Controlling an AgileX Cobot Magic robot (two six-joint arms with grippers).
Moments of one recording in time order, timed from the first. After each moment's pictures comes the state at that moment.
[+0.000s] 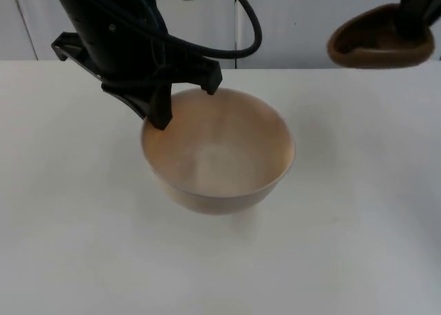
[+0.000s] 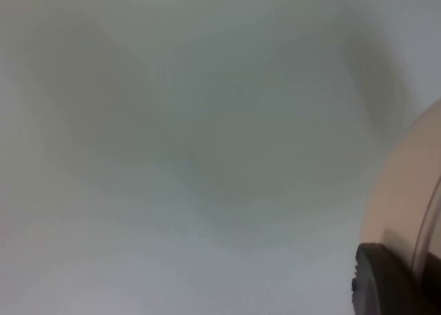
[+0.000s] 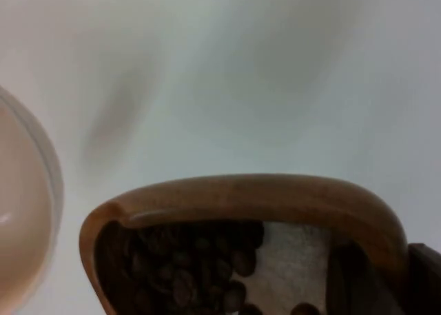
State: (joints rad) right arm 0.40 1.82 -1.71 0.06 1.22 -0.09; left arm -0.51 1.77 -1.28 -0.05 0.88 -0.03
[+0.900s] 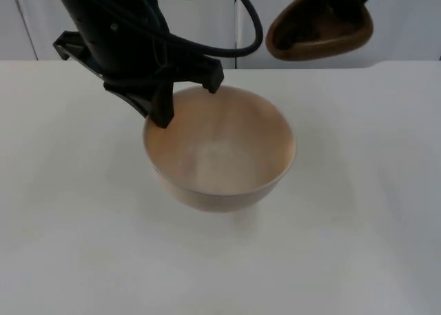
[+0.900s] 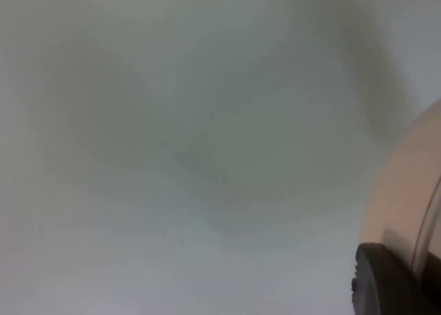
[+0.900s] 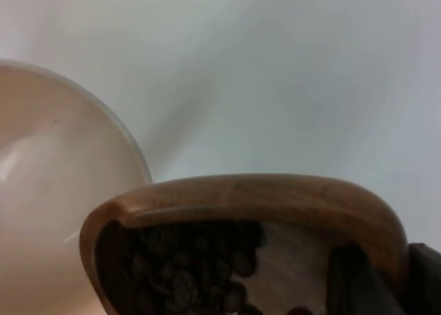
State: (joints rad) right arm 0.61 1.86 -1.83 -0.10 1.22 -0.07; left arm -0.51 1.77 -1.28 -0.05 0.87 -0.03
